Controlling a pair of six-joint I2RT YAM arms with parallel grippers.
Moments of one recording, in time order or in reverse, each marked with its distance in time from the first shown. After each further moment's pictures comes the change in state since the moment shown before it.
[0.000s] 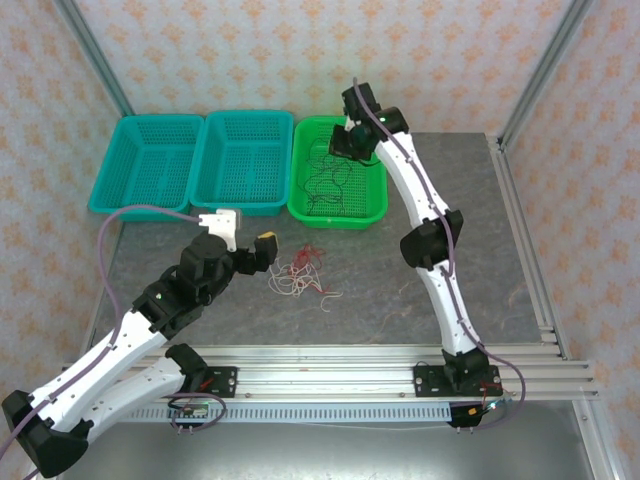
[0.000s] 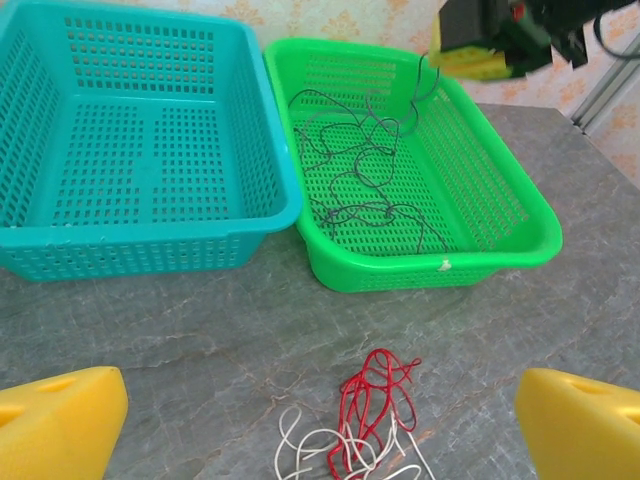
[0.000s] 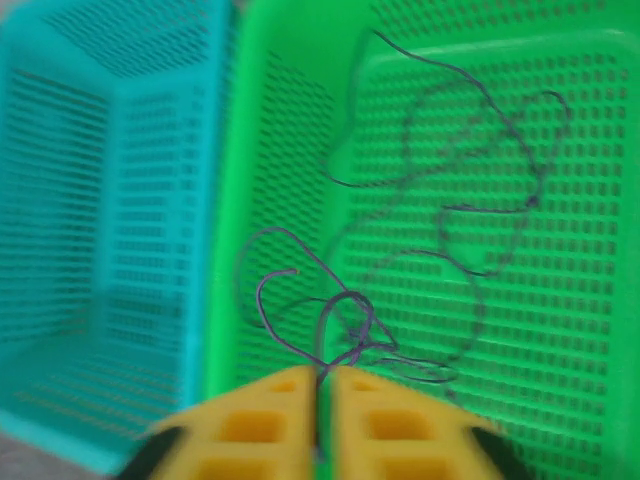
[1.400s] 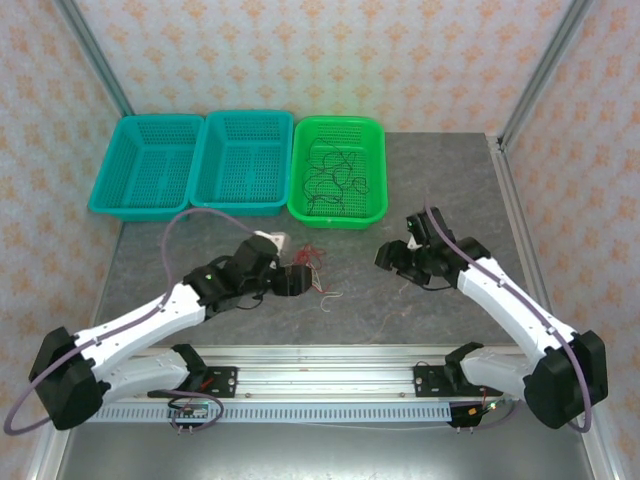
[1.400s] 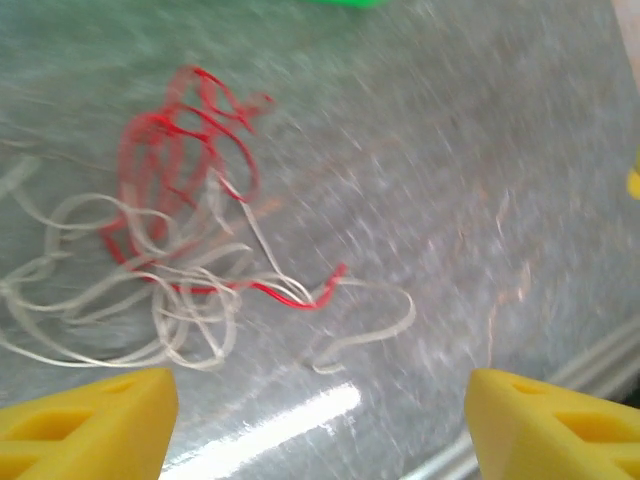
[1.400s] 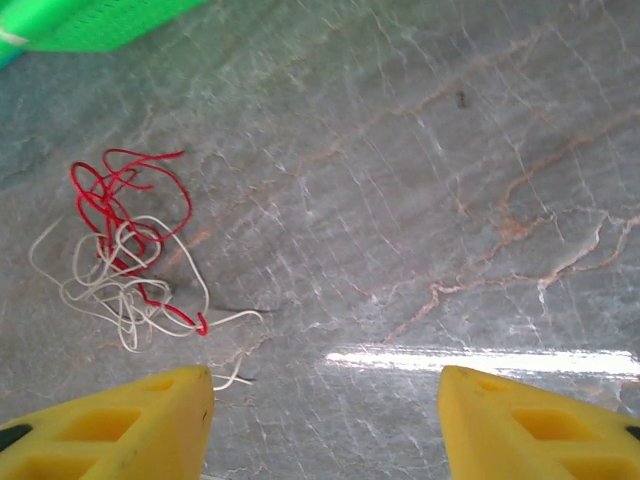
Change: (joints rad) left arm -0.153 0.346 0.019 -0.044 0.384 -0.282; right arm 0.012 -1.403 -1.995 0.513 -0.103 0.278
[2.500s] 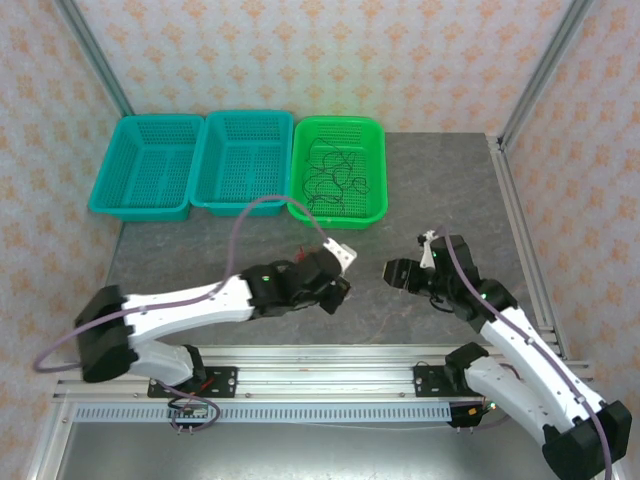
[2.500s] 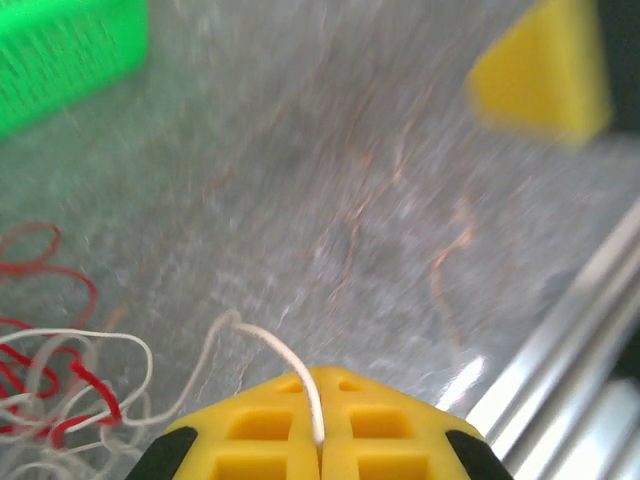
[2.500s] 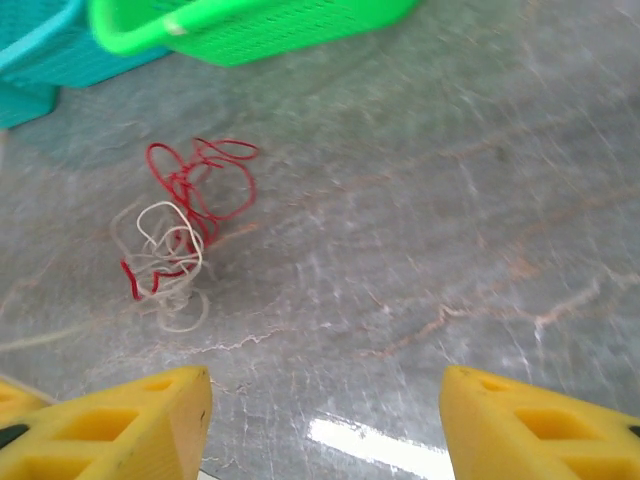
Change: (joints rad) left arm -0.301 0.224 0.253 0.038 -0.219 0.275; right arm 0.008 -0.393 -0.254 0.171 -0.024 -0.201
